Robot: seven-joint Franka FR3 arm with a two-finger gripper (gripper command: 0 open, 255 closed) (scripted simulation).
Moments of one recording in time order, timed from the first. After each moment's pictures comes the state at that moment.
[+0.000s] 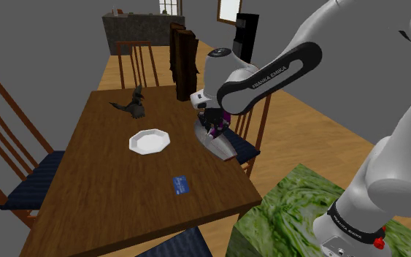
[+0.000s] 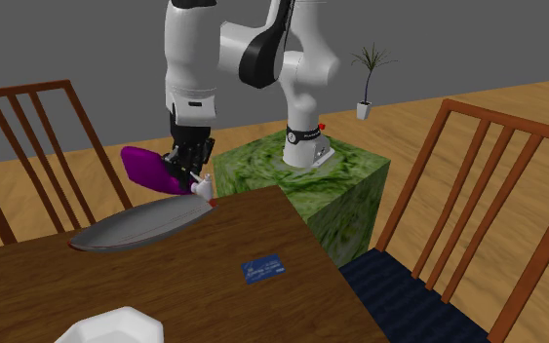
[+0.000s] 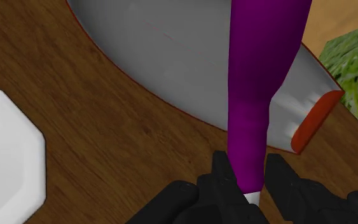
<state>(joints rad) 0.12 0.01 0.17 -2.30 -0.24 2.38 -1.48</state>
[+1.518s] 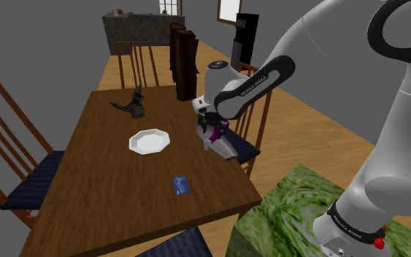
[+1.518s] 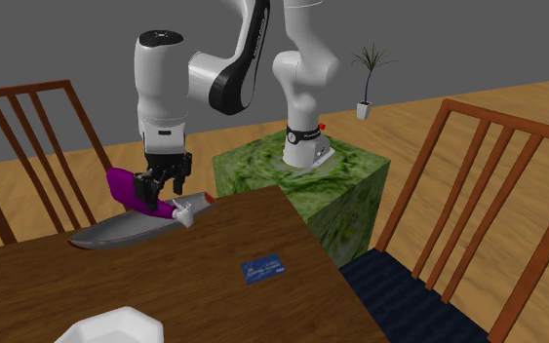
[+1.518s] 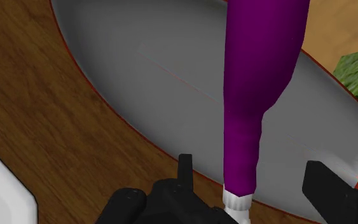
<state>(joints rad) 0.07 0.18 0.12 -2.23 -0.29 2.49 -1.53</state>
